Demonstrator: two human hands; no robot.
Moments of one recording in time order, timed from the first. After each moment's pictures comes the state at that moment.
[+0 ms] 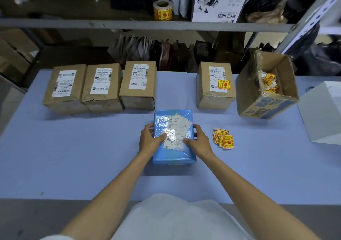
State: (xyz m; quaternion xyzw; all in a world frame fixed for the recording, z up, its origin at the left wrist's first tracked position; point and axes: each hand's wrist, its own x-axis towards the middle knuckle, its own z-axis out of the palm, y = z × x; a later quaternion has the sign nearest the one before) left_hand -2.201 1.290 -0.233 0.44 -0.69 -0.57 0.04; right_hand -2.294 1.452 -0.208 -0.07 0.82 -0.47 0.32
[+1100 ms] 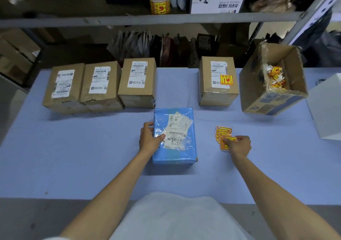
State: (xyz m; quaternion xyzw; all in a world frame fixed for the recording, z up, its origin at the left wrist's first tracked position) left_hand -2.208 1.288 -0.239 0.45 -0.72 -0.53 0.03; right_hand -2.353 1.542 -0.250 0.24 0.87 -0.41 0.15
